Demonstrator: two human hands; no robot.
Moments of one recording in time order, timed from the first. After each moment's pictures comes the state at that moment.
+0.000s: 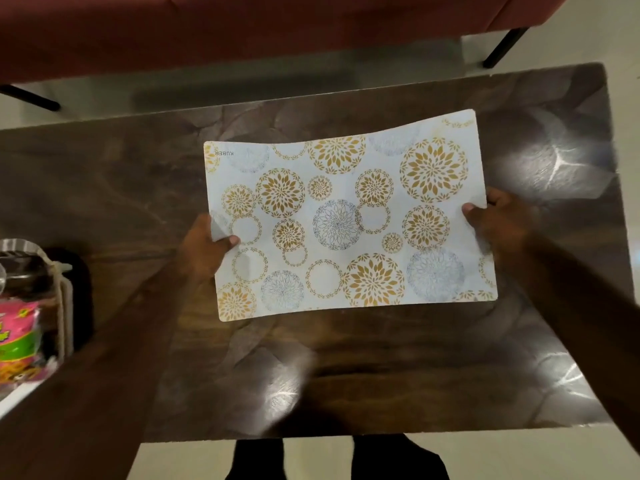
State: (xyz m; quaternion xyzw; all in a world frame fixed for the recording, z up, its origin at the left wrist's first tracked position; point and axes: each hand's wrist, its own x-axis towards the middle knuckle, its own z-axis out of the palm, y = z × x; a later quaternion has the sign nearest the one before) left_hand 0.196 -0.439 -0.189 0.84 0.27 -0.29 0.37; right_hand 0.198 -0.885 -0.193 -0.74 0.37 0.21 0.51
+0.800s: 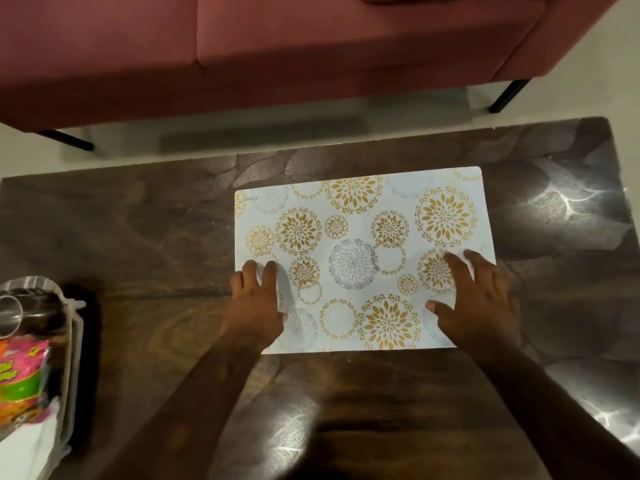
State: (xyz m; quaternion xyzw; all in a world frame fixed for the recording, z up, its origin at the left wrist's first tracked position) left_hand 0.164 -0.503 -0.201 0.95 0.03 -0.30 0.04; right_hand 0.147 -0.846 -0.209 -0.95 0.13 0.24 0.13
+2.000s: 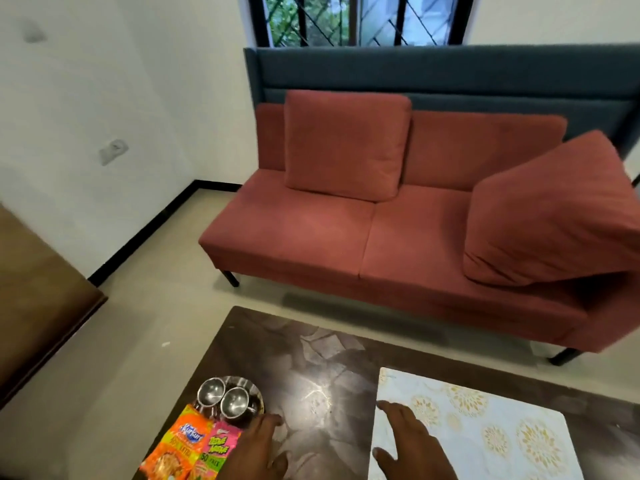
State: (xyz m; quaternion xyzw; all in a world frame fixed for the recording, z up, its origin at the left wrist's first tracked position) left_hand 0.070 -0.263 0.029 0.94 0.12 -0.11 0.30; right_hand 0.159 -0.528 0.026 -0.93 -0.12 0.27 0.20
